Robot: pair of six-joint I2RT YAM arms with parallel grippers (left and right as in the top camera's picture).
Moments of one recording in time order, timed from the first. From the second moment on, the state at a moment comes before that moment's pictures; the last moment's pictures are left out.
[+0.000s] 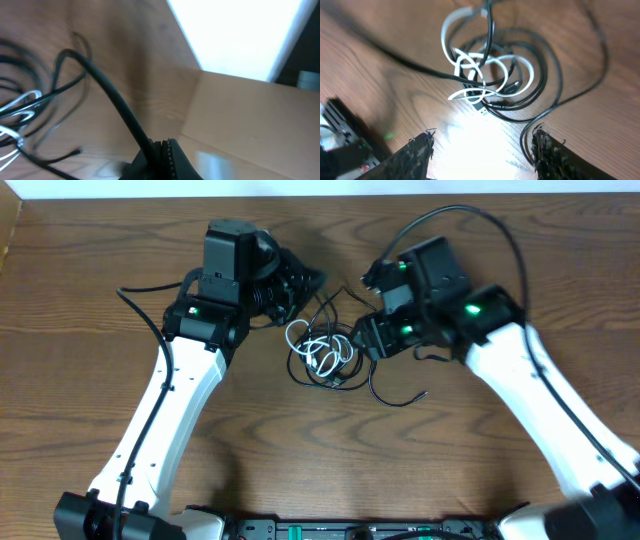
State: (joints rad) left arm -0.26 1.49 1.33 -0.46 0.55 -1.22; right arm 0.50 1.62 1.47 -0.92 -0.37 0.11
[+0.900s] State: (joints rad) left arm -0.26 1.49 1.33 -0.35 0.65 -1.45; right arm 0.60 1.86 1.47 -0.71 -0.32 0.36
